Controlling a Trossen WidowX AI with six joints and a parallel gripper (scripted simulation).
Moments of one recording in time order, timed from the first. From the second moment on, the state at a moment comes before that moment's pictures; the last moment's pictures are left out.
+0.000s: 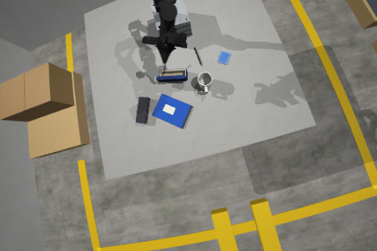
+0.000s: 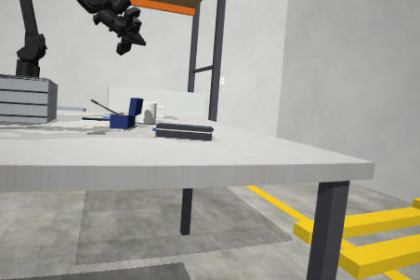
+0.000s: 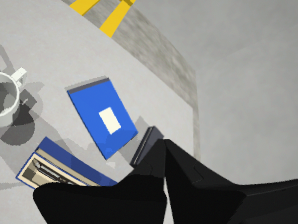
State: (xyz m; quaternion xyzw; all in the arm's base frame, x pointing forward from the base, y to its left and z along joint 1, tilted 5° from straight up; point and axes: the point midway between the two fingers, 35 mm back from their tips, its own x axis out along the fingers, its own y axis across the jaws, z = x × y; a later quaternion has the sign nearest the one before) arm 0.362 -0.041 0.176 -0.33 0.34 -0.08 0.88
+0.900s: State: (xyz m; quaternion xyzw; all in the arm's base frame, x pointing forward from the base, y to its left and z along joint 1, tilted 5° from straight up) arm 0.316 -0.106 0.051 -0.45 0.55 0.20 0.68
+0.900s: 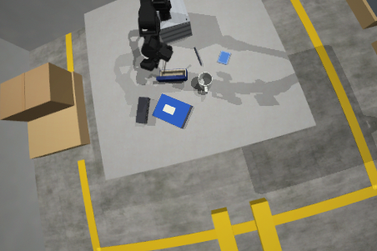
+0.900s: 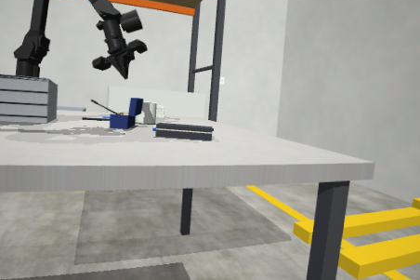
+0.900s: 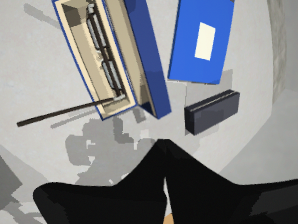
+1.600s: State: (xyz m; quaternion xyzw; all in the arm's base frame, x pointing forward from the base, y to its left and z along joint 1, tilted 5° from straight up) arm 0.257 -0.124 -0.008 -0.40 0.55 0.43 0.59
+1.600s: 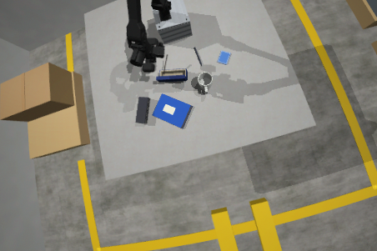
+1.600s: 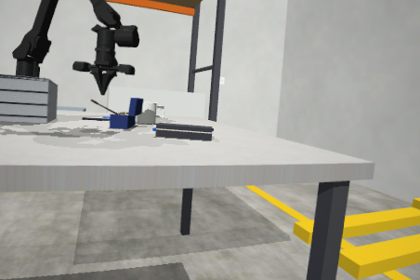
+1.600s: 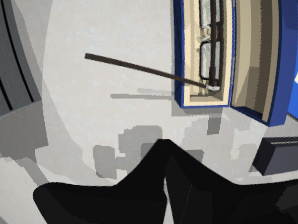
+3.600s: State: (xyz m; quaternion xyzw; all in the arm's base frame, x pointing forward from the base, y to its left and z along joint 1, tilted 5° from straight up) arm 0.268 -0.093 -0.057 -0.40 0.55 0.43 0.59
